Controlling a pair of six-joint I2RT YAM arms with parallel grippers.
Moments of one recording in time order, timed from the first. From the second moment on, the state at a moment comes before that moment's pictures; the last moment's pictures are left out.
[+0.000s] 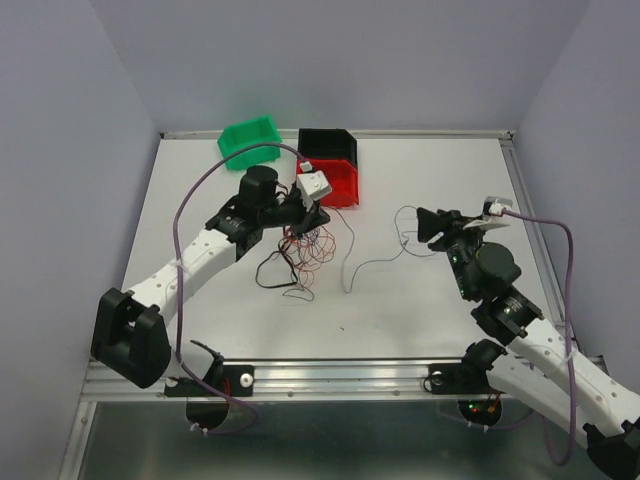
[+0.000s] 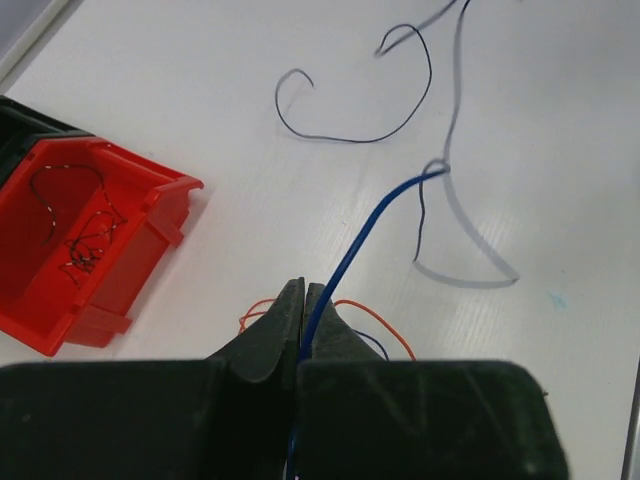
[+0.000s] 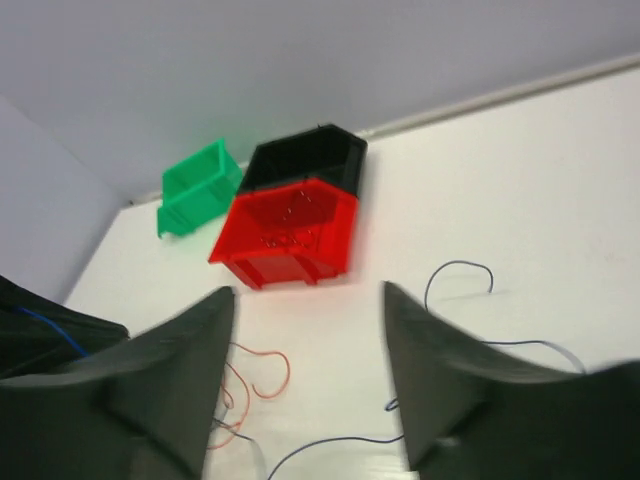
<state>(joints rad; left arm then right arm) -0.52 1.34 1.03 -0.09 0.62 0.26 0.64 0.64 0.62 0.15 0.51 0.43</state>
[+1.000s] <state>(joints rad) -0.68 1.43 1.08 -0.32 0.56 0.37 0.64 1.04 0.51 0.55 -0.37 0.11</state>
